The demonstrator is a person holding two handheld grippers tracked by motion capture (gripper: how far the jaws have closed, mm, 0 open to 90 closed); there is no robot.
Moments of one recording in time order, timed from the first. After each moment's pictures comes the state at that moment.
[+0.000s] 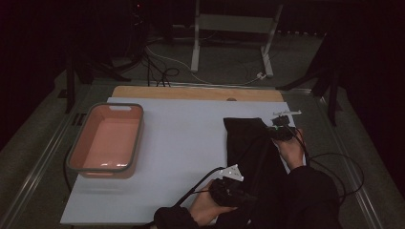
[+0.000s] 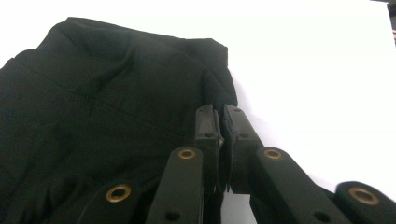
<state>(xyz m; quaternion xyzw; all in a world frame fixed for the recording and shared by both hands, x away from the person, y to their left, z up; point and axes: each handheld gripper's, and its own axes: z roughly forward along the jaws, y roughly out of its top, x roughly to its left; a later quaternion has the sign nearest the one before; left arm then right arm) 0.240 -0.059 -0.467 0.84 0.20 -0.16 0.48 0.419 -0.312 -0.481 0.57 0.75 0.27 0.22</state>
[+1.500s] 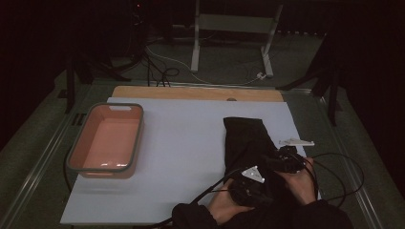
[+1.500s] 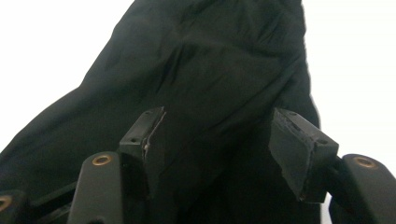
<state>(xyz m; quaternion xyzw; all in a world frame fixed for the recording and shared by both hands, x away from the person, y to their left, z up) 0.245 -0.111 -0.475 0.86 0.18 -0.16 0.46 0.304 -0.303 -0.470 0.53 0.76 0.33 0.18</state>
